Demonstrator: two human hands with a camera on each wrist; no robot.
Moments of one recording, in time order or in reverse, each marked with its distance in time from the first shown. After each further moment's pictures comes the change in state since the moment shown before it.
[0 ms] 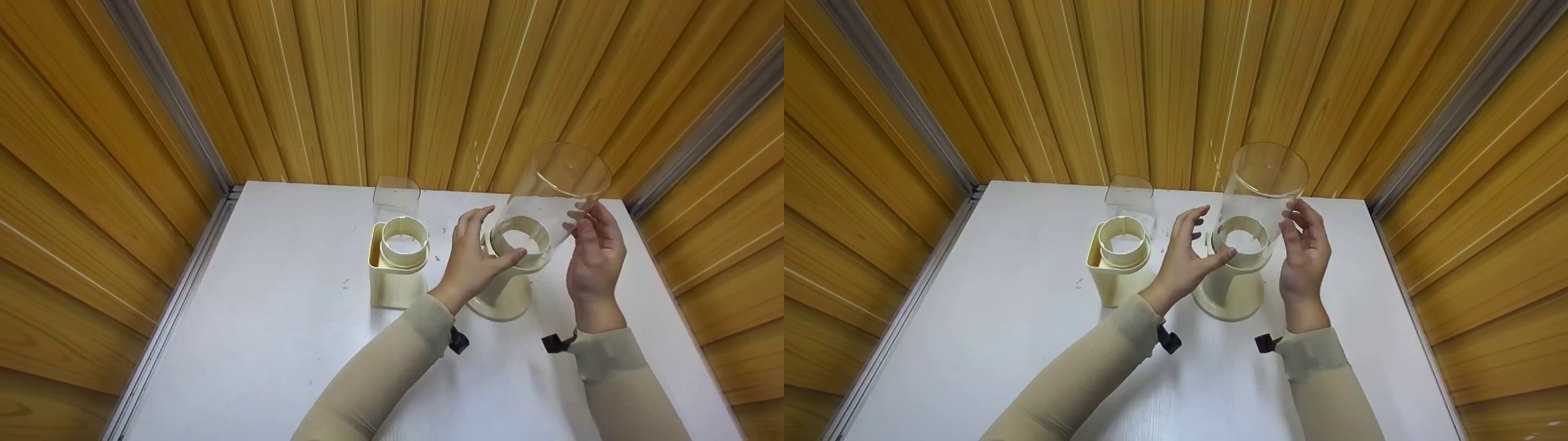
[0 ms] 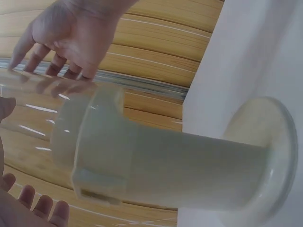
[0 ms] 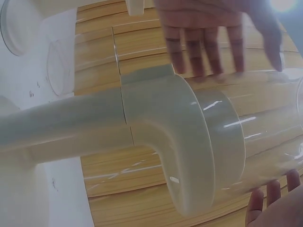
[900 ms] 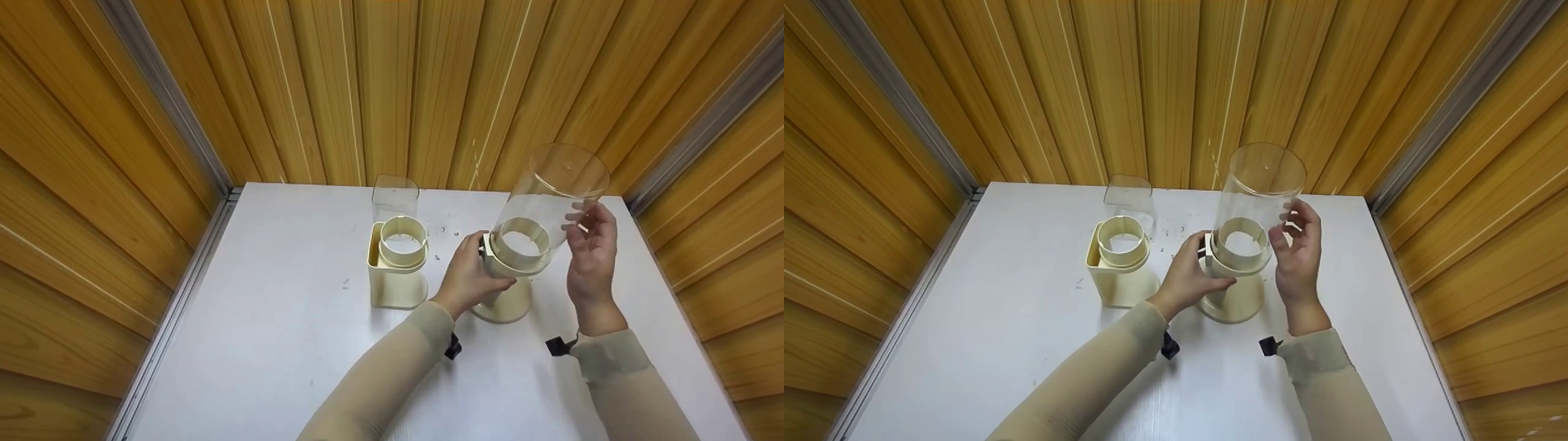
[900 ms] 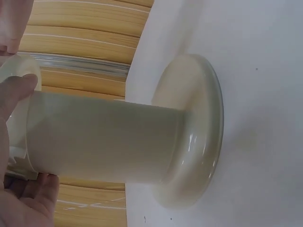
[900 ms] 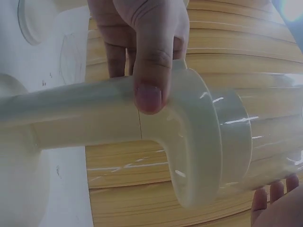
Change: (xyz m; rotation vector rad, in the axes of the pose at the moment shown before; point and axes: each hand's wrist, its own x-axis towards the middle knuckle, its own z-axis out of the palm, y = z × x) left_hand -0.007 -0.048 0.018 0.131 -0.134 -0.135; right_hand -0.009 -0.001 -0.003 -0.106 -0.120 -0.020
